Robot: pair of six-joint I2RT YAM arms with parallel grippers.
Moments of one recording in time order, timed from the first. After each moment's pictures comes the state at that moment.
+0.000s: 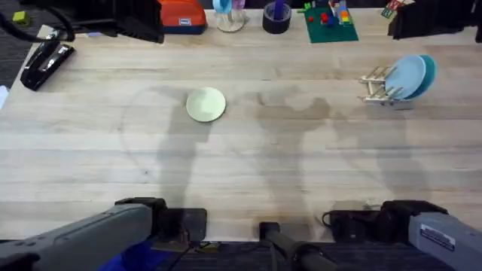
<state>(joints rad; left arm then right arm) 0.01 1.33 1.72 -1.47 0.28 0.04 -0.01 1.13 1.49 -1.19 -0.14 -0.10</state>
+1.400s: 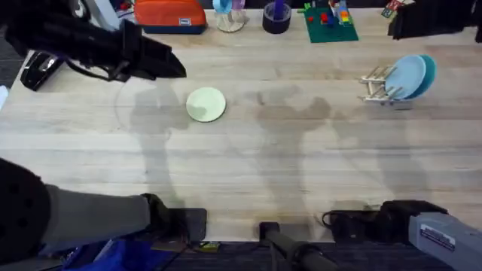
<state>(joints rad) 0.31 1.54 1.34 -1.36 0.85 0.36 -0.01 1.13 1.49 -1.19 -0.14 -0.10</state>
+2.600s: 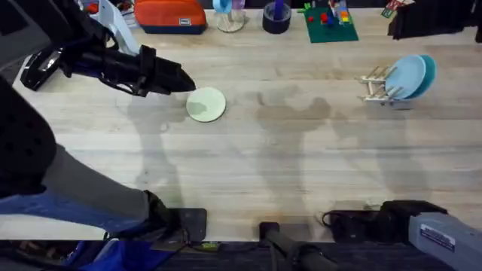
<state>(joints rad) 0.33 1.75 1.24 -1.25 0.95 0.41 -0.01 1.13 1.49 -1.19 -0.14 -0.10</state>
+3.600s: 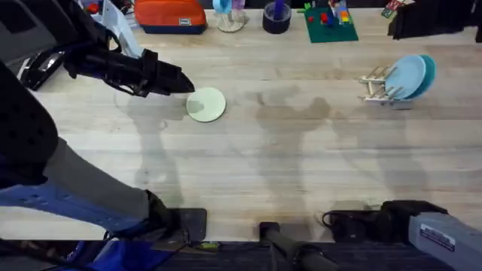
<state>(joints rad) 0.34 1.79 1.24 -1.20 0.92 0.45 -0.01 1.13 1.49 -1.19 -0.14 -0.10</state>
